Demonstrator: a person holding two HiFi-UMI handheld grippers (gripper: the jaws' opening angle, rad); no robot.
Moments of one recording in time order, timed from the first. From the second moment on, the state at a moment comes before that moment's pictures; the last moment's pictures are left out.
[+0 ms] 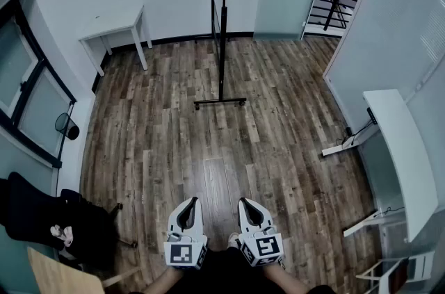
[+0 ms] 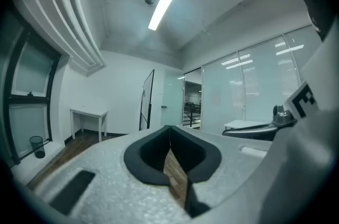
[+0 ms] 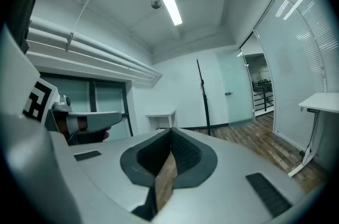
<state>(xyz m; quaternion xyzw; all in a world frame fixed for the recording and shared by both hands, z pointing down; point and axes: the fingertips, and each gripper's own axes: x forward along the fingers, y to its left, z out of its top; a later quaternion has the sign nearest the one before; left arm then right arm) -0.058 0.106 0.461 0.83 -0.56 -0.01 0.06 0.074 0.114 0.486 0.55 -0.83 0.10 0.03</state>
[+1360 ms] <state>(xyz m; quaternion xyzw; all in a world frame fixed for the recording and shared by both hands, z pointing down) -0.015 0.043 0.484 0.79 -0.61 0.00 0.07 0.142 0.045 0.501 0.52 -0.84 0.12 0.00</state>
